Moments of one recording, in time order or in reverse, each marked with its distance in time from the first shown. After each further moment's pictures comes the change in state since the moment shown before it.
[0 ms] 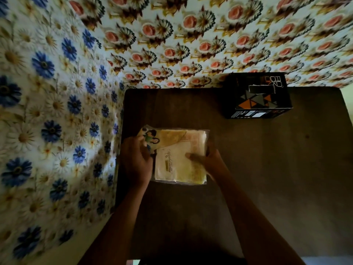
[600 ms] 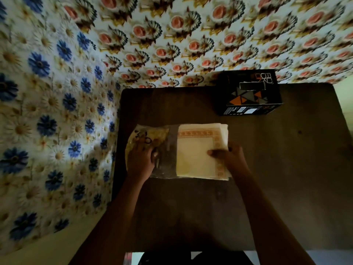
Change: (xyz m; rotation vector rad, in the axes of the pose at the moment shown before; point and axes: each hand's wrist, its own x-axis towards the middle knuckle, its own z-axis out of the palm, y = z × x) left_hand -0.014 0.002 0.026 0.348 -0.501 0.181; right_hand -0.044 -0.013 -0.094 0.022 0.165 -0.099
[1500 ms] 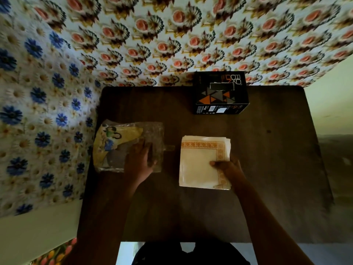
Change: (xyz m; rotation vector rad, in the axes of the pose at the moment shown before) left_hand -0.030 0.074 0.023 0.018 -0.160 -0.060; right_hand -0.013 0.055 -0.092 0.125 -0.037 0.159
